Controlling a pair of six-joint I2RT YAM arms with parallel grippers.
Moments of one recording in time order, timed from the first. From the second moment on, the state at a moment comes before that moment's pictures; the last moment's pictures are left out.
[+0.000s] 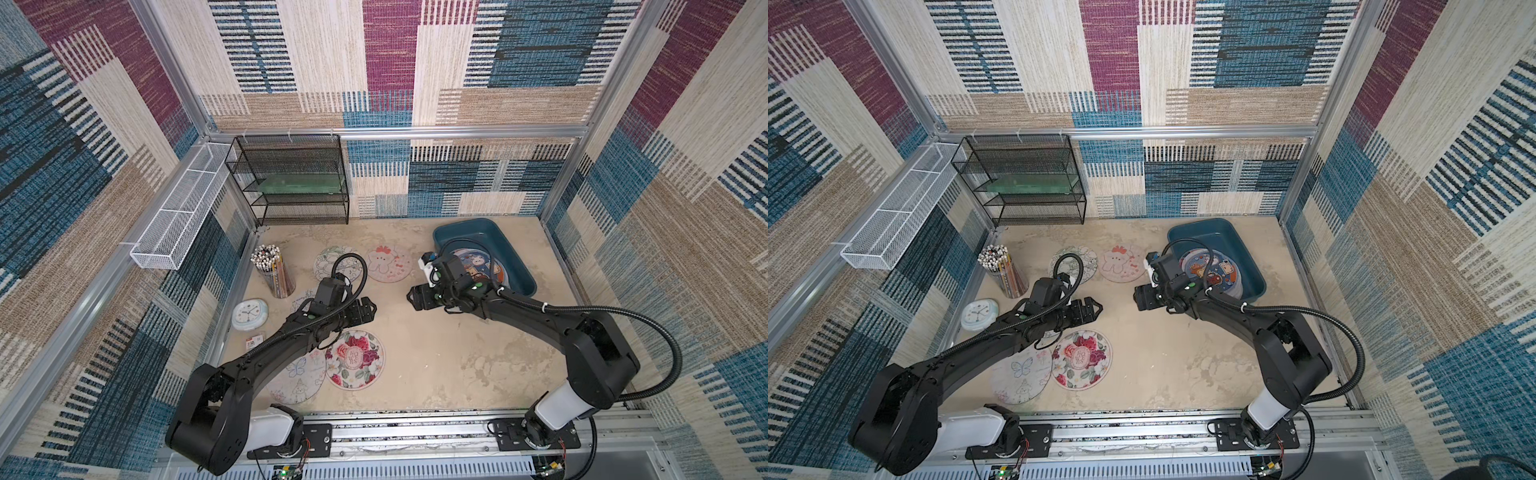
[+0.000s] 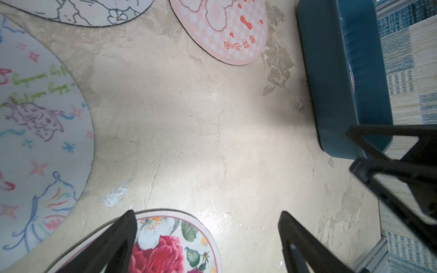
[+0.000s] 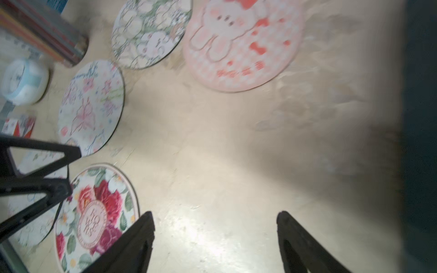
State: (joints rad) left arm -0.42 1.29 0.69 -0.22 0.18 -0.63; right arm 0.67 1.63 1.08 -0.30 -0.11 0.33
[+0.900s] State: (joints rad) left arm -0.42 1.16 0.51 -0.35 0.11 -0.75; right arm 0.96 1.88 1.18 -0.30 -0.24 0.39
